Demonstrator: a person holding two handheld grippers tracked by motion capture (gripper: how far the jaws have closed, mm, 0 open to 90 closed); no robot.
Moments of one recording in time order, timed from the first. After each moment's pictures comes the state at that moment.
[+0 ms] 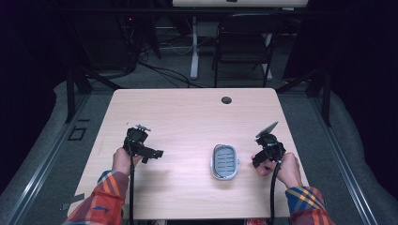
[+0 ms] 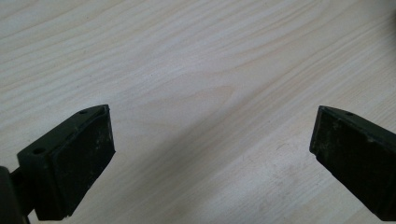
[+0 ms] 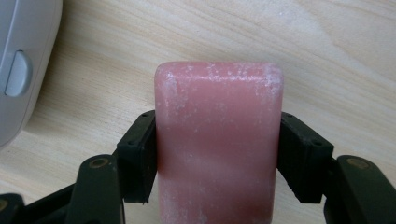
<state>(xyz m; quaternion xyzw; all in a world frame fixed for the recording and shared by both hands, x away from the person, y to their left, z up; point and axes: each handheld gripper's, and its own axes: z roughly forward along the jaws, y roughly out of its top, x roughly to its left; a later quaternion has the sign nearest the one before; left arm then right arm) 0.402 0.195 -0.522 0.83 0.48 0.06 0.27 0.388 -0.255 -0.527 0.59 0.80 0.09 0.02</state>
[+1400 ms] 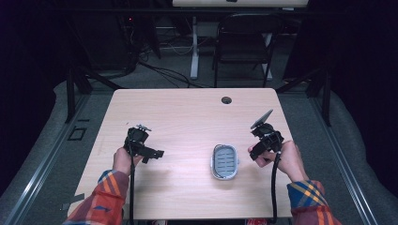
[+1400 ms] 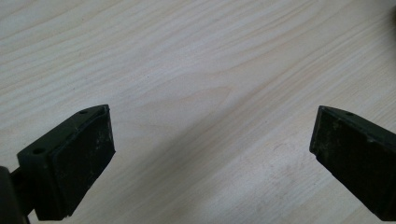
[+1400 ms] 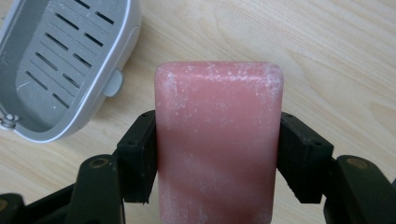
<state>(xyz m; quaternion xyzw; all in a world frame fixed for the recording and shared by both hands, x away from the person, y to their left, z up) 0.403 0.194 -0.522 0.84 0.47 0.06 0.27 0.392 -0.234 -0.473 0.53 0.85 0.08 0.04</state>
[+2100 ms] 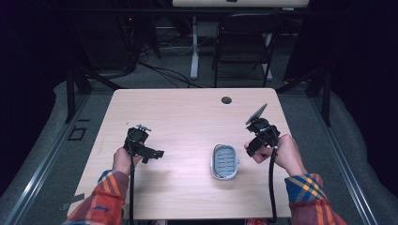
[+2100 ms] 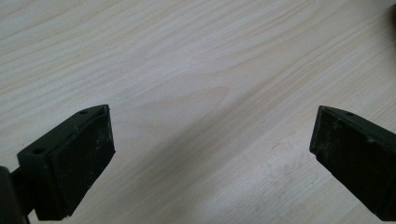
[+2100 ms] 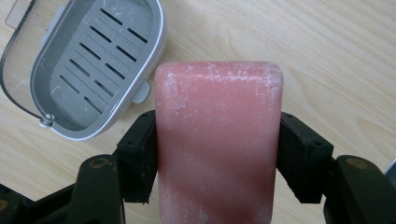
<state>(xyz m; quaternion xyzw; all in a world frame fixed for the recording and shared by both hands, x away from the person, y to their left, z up) 0.402 0.194 -0.521 0.84 0.47 0.06 0.27 0.396 -0.218 -0.451 0.50 0.86 0.07 0.04</state>
